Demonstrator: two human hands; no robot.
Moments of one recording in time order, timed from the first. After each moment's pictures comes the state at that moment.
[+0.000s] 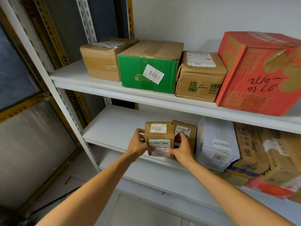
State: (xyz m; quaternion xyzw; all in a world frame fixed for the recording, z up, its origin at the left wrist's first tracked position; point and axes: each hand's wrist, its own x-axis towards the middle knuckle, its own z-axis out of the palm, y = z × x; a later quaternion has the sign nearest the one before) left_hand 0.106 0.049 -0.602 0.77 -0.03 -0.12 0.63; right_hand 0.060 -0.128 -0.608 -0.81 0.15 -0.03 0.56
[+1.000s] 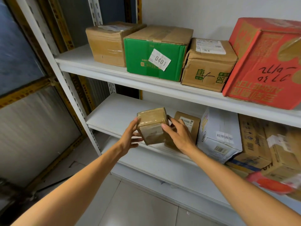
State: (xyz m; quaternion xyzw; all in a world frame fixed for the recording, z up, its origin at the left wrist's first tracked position) left_hand 0.085 0.084 -0.603 0.69 0.08 -0.22 0.69; right_hand 0.063 -0.128 -0.591 -0.88 -0.01 -0.04 0.47
